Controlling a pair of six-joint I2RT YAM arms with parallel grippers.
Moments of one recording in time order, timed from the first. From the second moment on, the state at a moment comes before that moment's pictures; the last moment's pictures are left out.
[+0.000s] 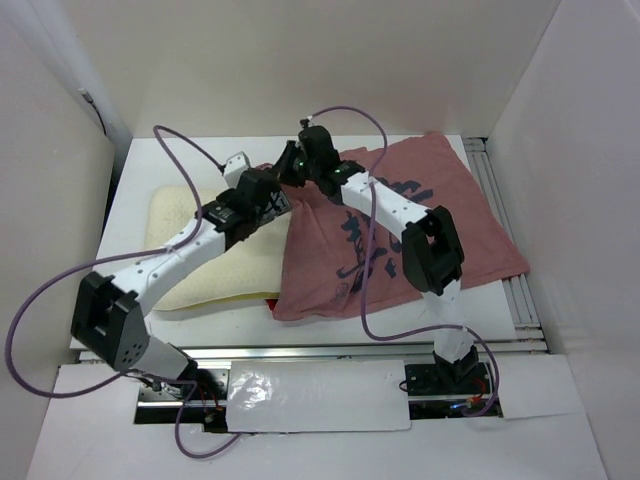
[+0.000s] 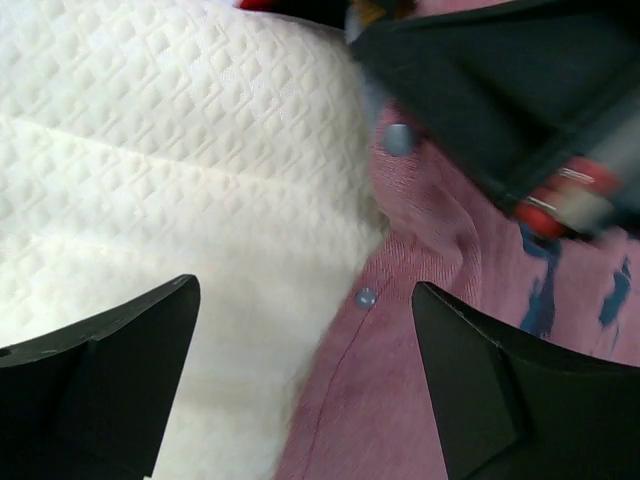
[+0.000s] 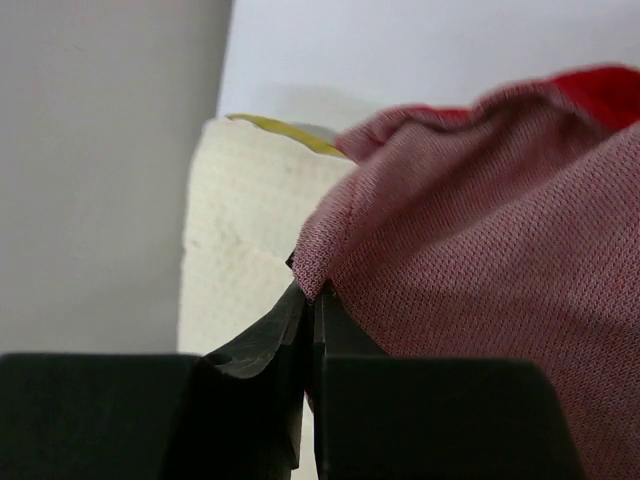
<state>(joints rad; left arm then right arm) -0.54 1.49 1.22 -0.44 -0.47 -0.86 0.63 2.13 1.87 -0.14 -0.20 0.84</state>
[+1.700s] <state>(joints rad) -0.59 1.30 0.80 -0.07 -0.13 -0.48 0.77 2.19 1.96 -0.20 -0.18 0.76</state>
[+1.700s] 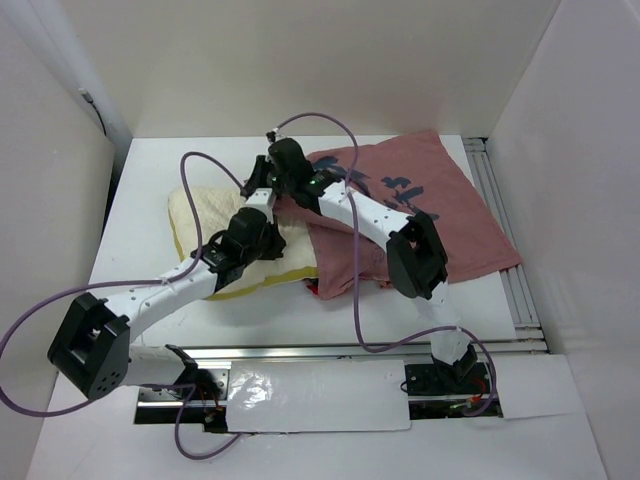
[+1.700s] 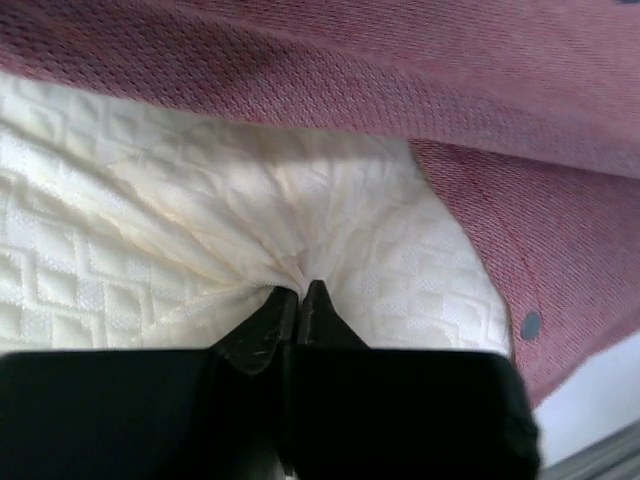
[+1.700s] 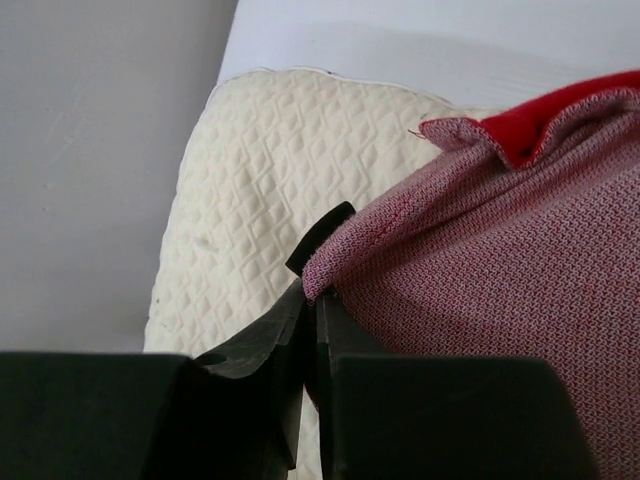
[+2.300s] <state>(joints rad) -0.63 1.10 0.71 -0.11 -0.18 -0.42 0.77 2.06 1.86 -0.40 0.04 0.56</state>
